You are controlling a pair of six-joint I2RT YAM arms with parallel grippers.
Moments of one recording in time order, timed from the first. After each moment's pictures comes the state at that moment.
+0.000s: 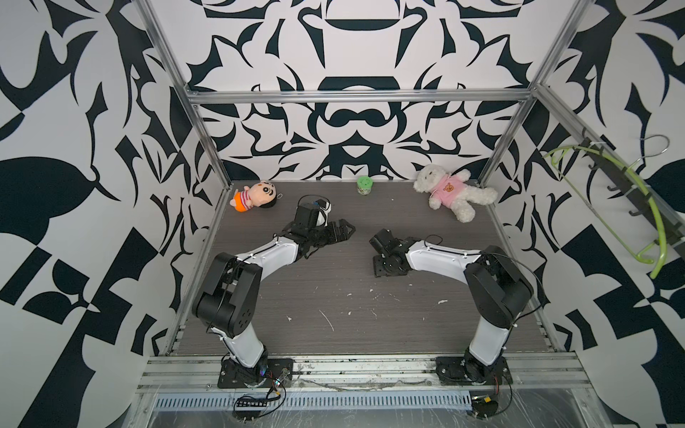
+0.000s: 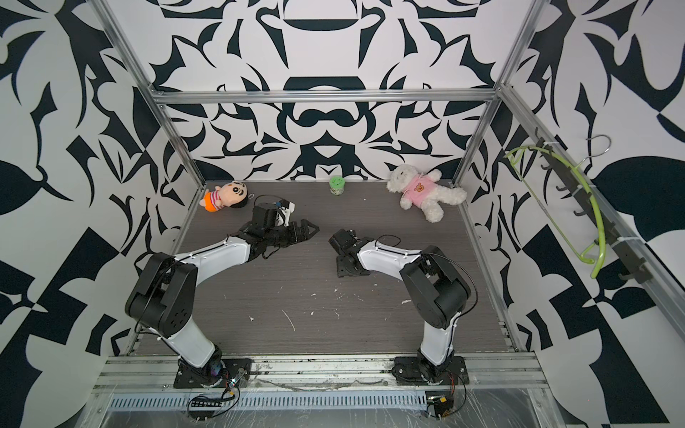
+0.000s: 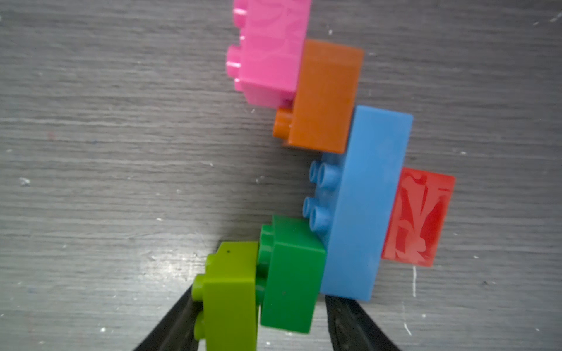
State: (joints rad) left arm -0.43 1.71 1.05 0.04 0.46 -0.62; right arm 0.68 1.80 1.10 -0.57 0.18 0.61
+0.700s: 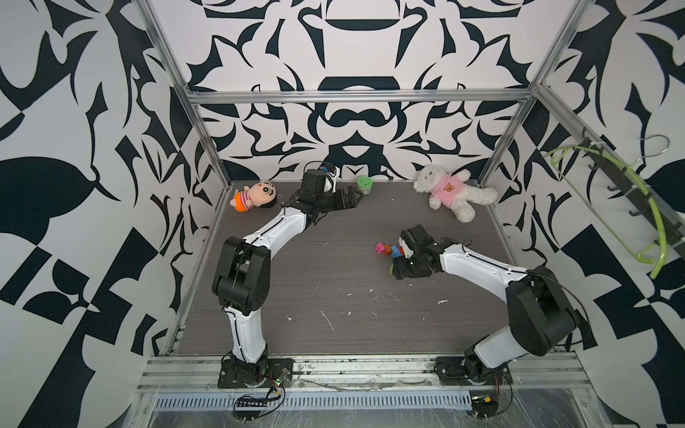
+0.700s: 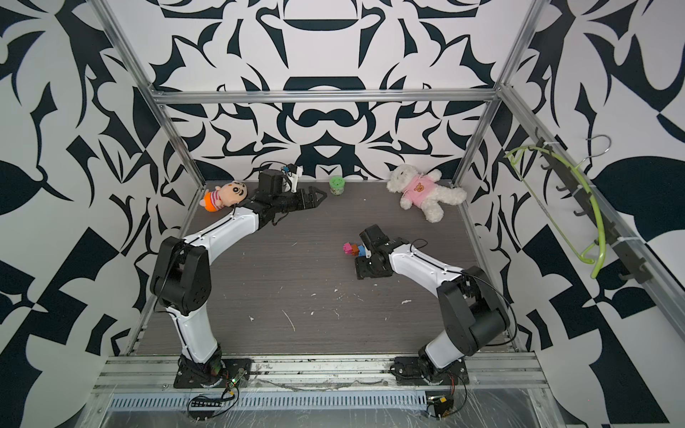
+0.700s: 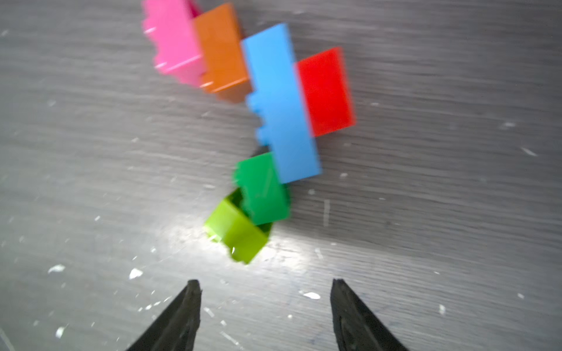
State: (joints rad) left arm -0.42 1.90 1.50 -0.10 0.45 -0.50; right arm 0.51 1.55 0.95 -0.63 -0.08 0.34
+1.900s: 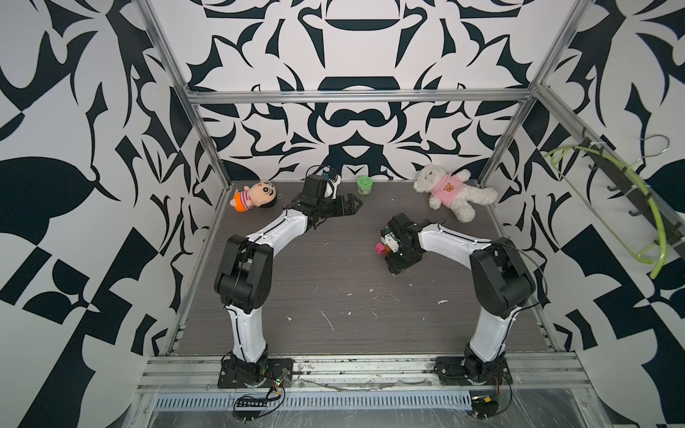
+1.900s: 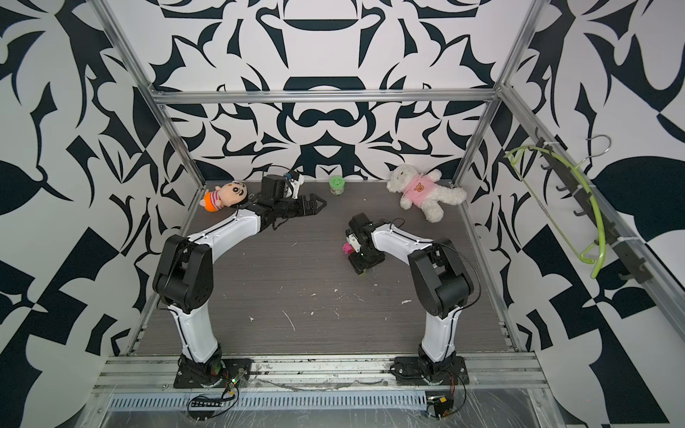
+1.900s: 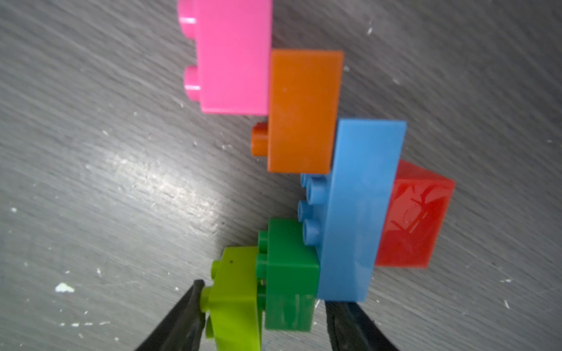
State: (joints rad) left arm -0.42 1.90 1.45 -0.12 0.45 -0.46; right arm 0.49 1.85 1.23 -0.79 -0.04 -0.03
